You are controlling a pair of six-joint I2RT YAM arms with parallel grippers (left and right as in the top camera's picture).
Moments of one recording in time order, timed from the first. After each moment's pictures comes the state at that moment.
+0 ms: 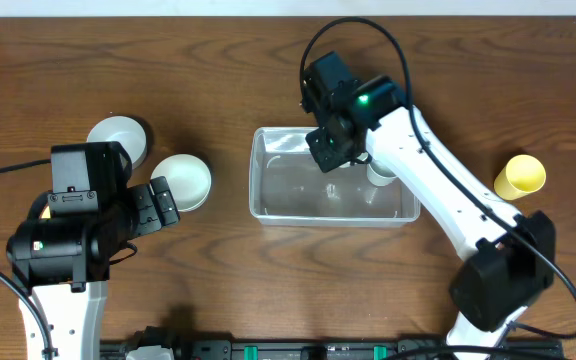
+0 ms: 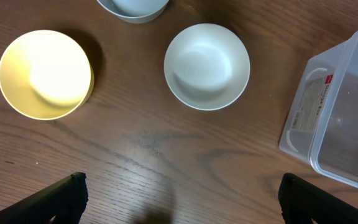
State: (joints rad) left arm 0.05 1.03 1.20 -1.27 -0.04 -0.25; right arm 0.58 1.89 1.72 -1.17 0.02 0.12
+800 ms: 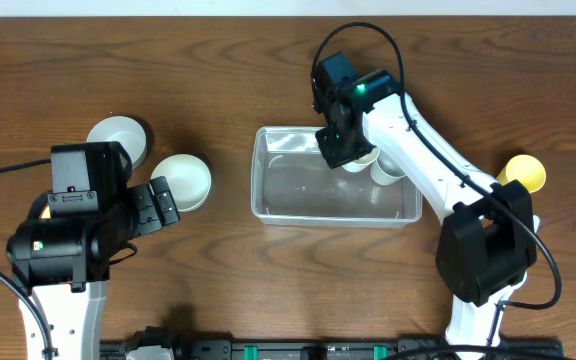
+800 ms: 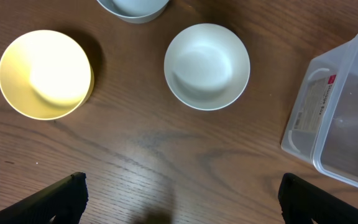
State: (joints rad) left arm 0.05 1.03 1.20 -1.27 -0.03 -0.25; right arm 0.50 2.01 1.71 -1.15 0.02 0.12
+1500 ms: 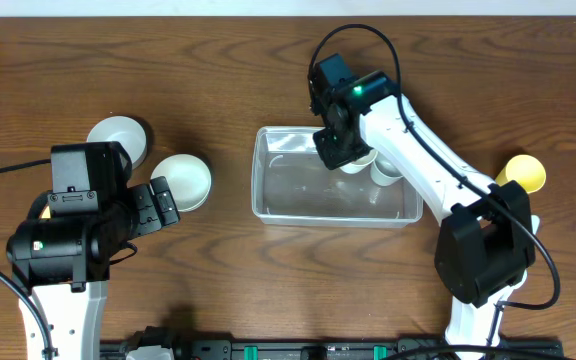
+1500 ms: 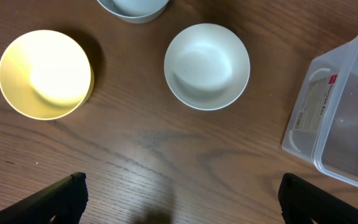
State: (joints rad) left arm 0.05 1.03 1.20 -1.27 -0.03 -0.25; right arm 0.52 2.01 1.71 -1.14 0.02 0.12
